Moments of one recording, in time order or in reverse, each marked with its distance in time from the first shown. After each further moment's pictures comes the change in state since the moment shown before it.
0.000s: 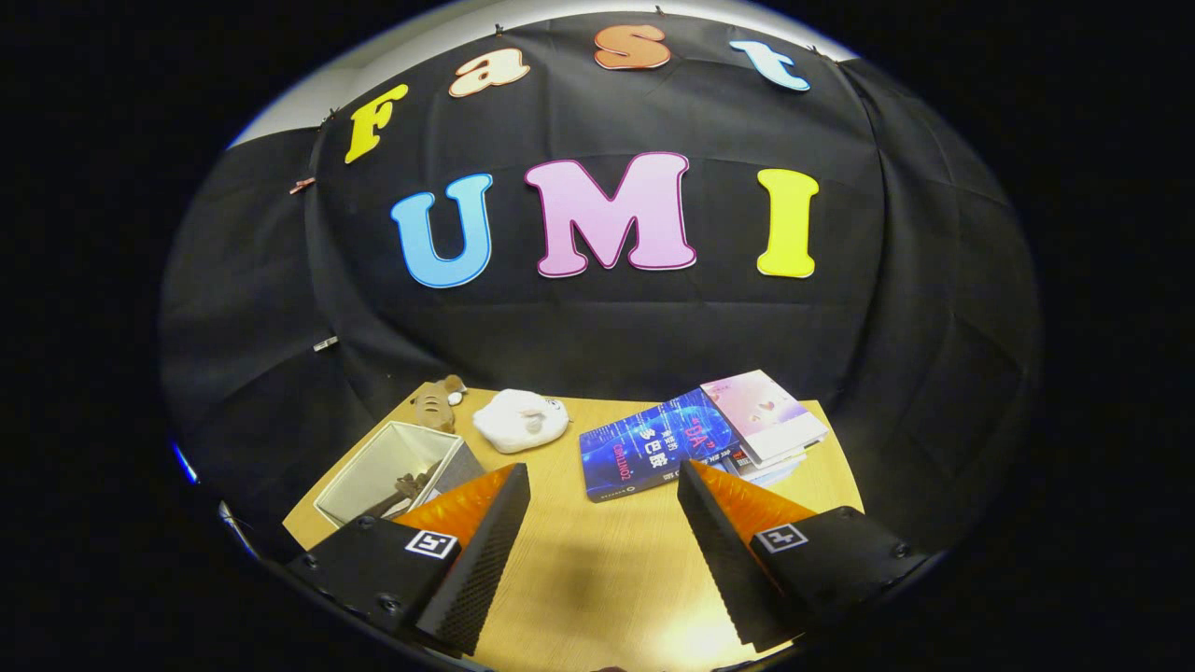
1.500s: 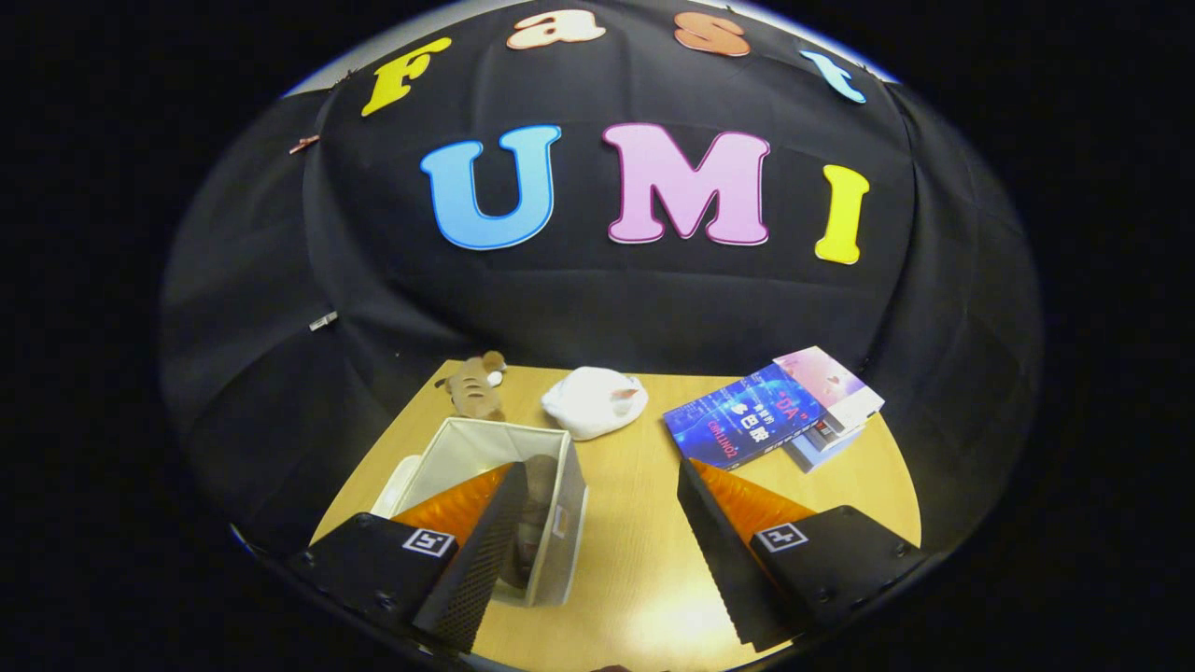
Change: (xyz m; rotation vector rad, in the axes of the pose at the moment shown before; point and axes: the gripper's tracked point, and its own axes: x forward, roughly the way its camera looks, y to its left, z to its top) arm 0.035 0.181 -0.016 0.002 0.060 -0.064
